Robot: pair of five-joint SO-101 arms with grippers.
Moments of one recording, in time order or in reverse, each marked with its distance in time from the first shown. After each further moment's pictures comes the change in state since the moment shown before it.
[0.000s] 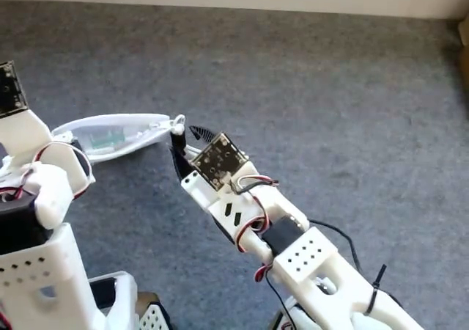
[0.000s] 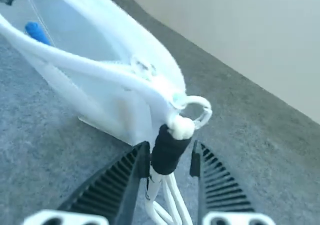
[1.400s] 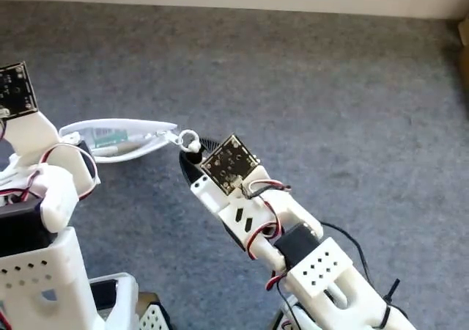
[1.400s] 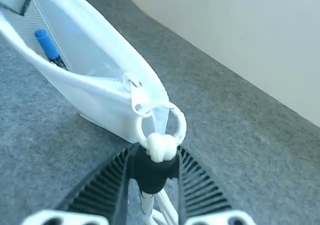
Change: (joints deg) left arm 2.3 -0.2 2.6 -2.3 -0.4; right arm 1.7 -11.5 -0.7 11.8 0.0
